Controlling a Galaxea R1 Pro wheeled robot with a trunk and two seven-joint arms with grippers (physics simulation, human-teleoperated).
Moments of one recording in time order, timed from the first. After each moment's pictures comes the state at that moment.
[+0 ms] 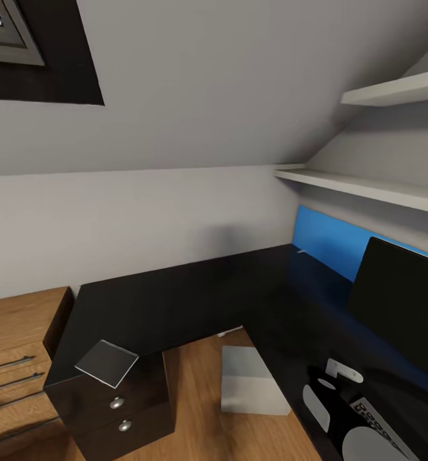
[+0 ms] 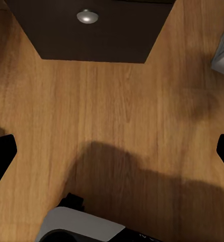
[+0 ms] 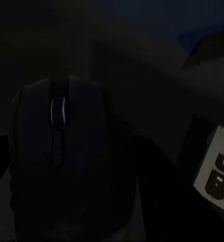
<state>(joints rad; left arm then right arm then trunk) 0.11 -0.08 -0.02 -0.96 0.30 0.13 0.28 -0.58 -0.05 0.06 -0.44 -0.40 -0.03 -0.60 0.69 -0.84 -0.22</state>
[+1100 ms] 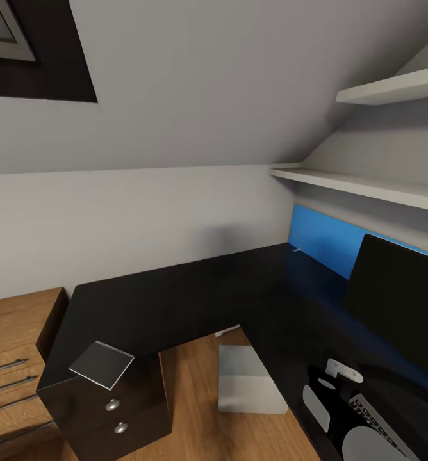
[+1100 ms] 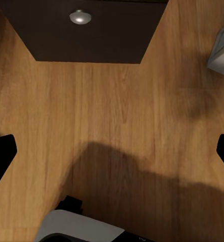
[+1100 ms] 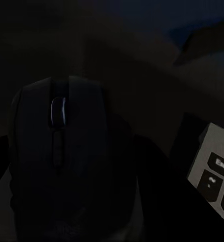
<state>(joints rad) 0.11 -0.08 -0.02 -0.96 0.30 0.13 0.28 -0.58 -0.05 0.06 -0.44 -0.40 -0.03 -0.60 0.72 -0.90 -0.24</state>
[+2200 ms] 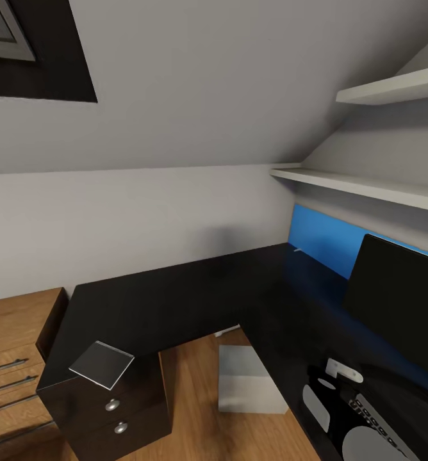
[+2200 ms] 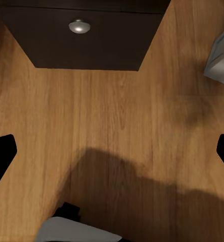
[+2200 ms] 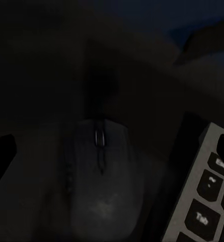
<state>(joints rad) 0.11 -0.08 -0.02 -0.99 0.30 0.13 0.28 -0.58 -0.05 0.06 -0.44 -0.40 -0.03 -0.60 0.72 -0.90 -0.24</state>
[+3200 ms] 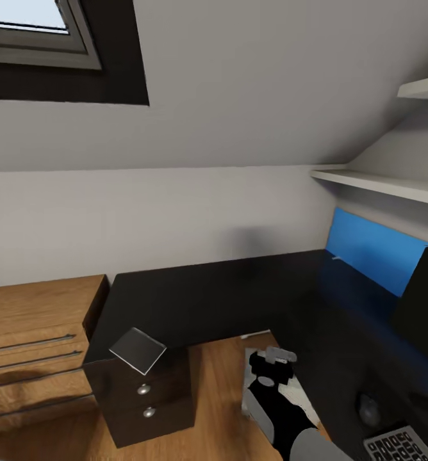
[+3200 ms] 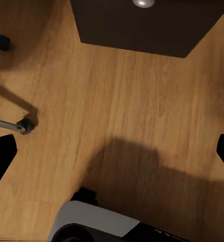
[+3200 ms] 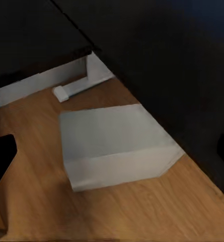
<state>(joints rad) 0.11 -0.05 -0.02 -0.92 0.29 0.13 0.28 -0.57 0.17 0.31 -0.51 -0.32 -0.05 -0.66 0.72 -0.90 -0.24</state>
